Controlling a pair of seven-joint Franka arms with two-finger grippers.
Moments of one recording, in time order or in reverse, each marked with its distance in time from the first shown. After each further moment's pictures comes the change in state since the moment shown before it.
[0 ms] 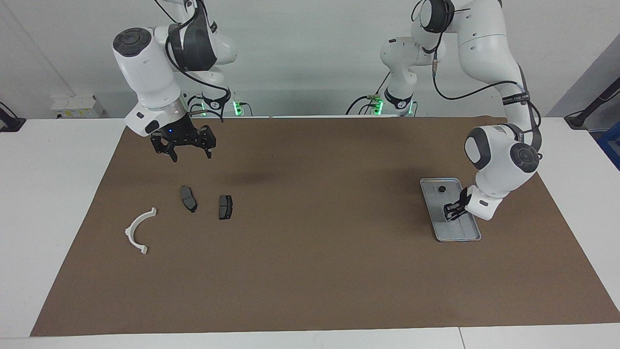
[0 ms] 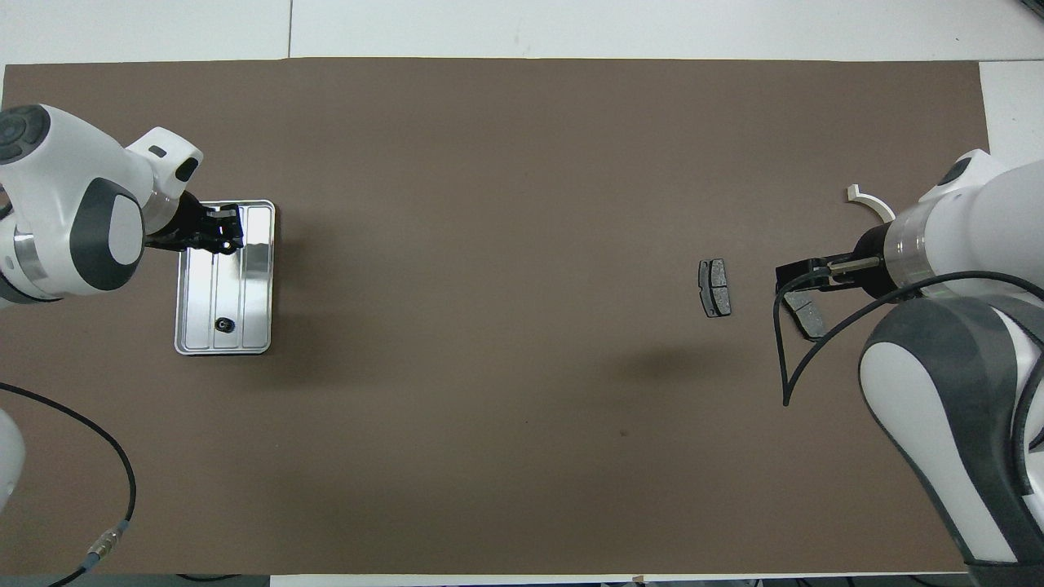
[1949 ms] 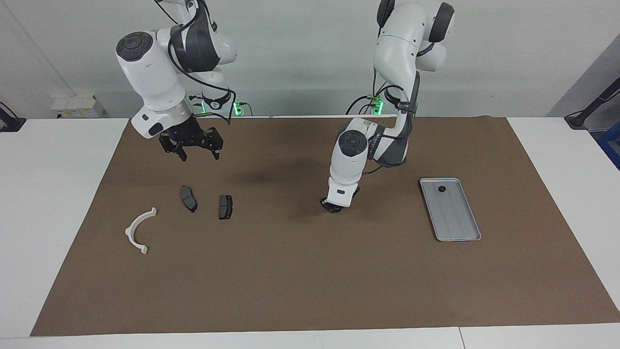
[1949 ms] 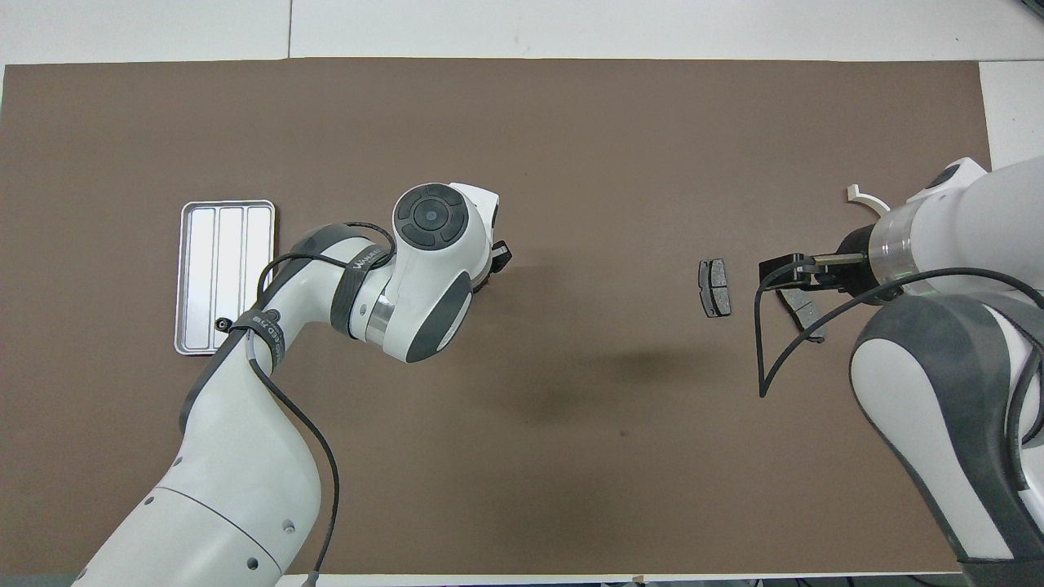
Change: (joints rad) left arm -0.550 0.087 -0.003 -0.026 0.006 0.173 -0.784; right arm 0.012 0.005 0.001 0.000 0.043 0.000 0.063
